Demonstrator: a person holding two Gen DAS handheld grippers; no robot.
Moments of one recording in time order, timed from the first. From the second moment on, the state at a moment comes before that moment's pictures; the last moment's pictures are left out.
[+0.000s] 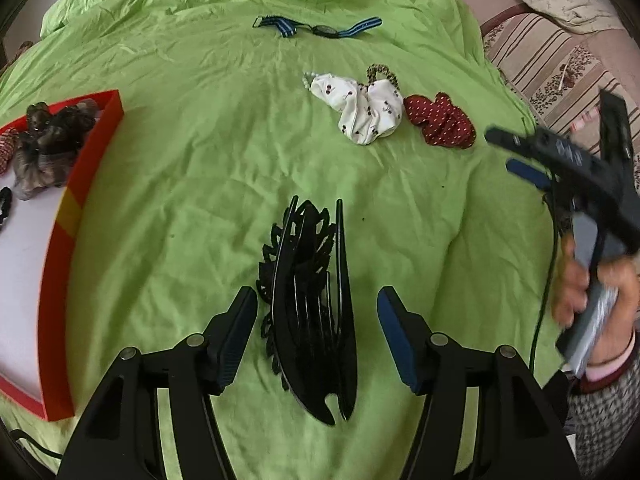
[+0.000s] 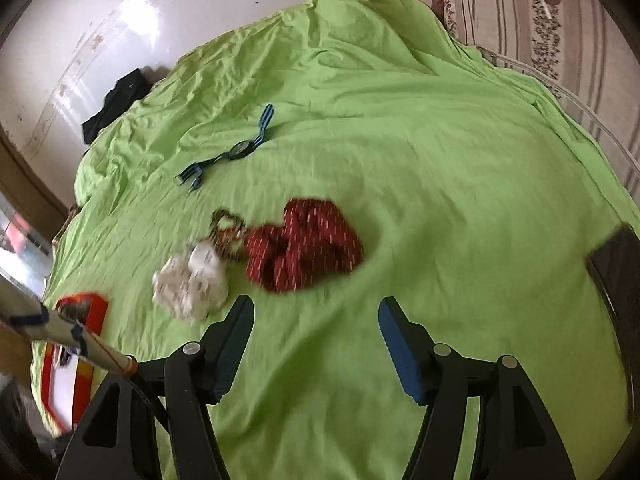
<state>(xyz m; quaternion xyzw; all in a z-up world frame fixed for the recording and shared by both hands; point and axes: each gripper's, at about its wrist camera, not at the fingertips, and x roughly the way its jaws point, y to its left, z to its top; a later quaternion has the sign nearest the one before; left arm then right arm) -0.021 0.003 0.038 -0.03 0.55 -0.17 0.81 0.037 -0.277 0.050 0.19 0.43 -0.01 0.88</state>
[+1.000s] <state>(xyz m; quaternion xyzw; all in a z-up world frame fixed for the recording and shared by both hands) -0.044 0.014 0.062 -0.05 0.51 -0.16 0.84 0.042 -0.278 0.050 0.19 0.44 -0.02 0.87</state>
